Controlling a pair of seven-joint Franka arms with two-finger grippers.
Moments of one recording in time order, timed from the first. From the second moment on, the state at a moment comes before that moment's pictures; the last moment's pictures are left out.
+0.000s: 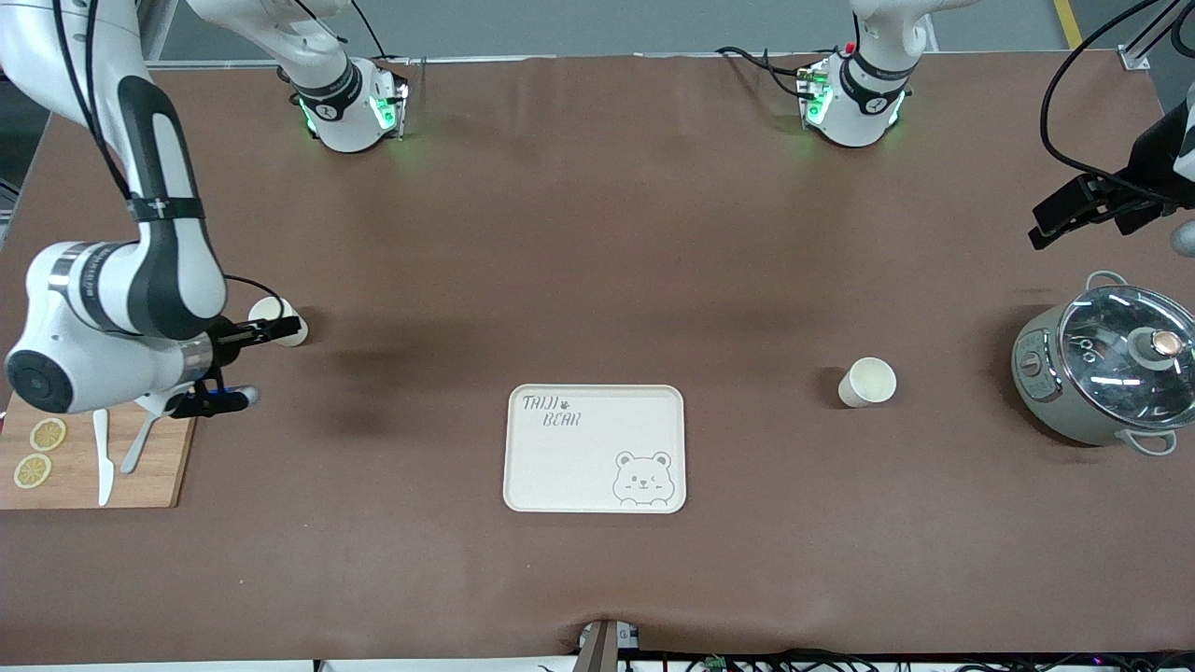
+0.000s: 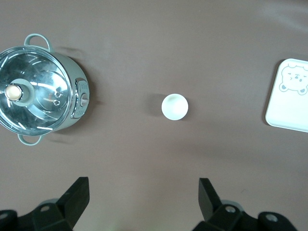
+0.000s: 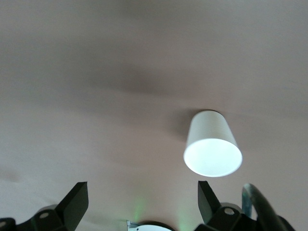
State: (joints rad) left arm 0.21 0.01 -0.29 -1.48 0.02 1.50 -0.23; right arm 0.14 0.46 -0.15 -1.63 0.15 1.58 -0.20
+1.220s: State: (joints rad) left arm 0.21 -0.09 -0.30 -1.62 0.00 1.55 -0.23; right arm 0.05 0.27 -0.07 -1.08 0.08 1.29 -0.10
